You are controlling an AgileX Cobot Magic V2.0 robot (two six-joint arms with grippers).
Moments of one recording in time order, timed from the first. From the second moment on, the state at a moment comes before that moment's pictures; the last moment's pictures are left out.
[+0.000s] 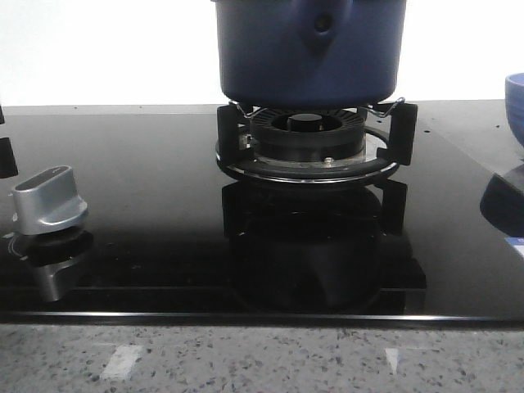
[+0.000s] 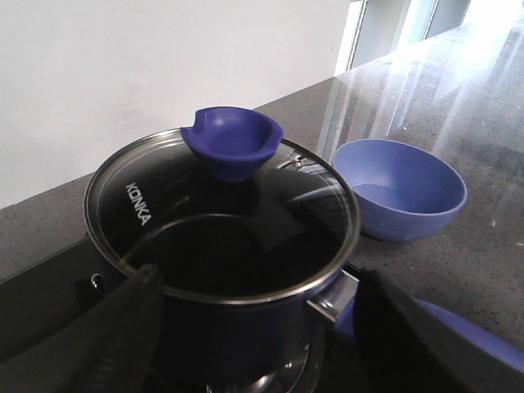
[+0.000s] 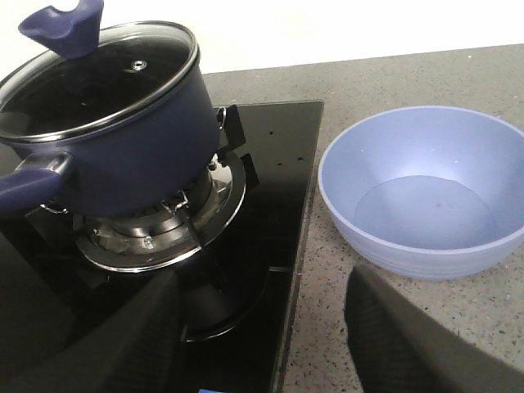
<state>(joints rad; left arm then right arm) -0.45 1.25 -1.03 -1.35 0.52 1.35 -0.03 0.40 -0.64 0.37 0.69 -0.19</state>
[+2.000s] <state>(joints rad) -0.49 1.72 -1.42 -1.52 0.63 1.62 -0.03 0.40 -0.64 0.36 0.75 -0.19</state>
